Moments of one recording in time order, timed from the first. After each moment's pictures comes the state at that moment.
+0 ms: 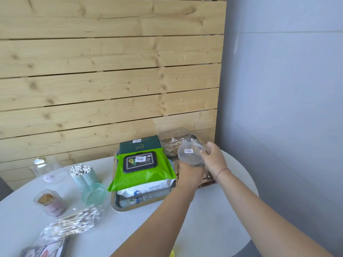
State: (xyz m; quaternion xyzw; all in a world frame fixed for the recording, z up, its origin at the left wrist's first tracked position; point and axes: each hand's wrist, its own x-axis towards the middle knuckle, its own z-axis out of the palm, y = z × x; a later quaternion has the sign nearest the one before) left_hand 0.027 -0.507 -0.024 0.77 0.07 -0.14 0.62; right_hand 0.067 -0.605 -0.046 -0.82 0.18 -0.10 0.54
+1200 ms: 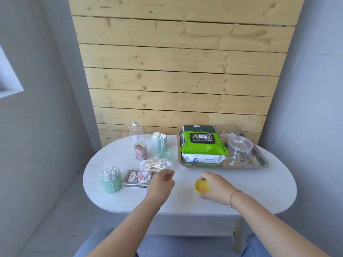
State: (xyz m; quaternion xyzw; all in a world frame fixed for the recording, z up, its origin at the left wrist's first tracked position) left_hand -0.121 -0.251 -0.050 0.81 0.11 0.00 0.58; right_hand -0.092 -0.449 -0.044 -0.95 -0.16 0.10 0.23
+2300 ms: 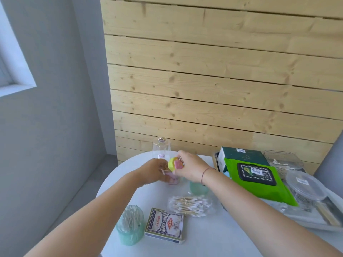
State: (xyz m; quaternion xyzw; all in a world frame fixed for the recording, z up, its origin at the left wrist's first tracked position) left_hand 0.056 -0.078 -0.044 0.86 0.00 -0.13 0.49; right_hand 0.066 -0.242 0.010 -0.94 -0.20 0.12 0.23
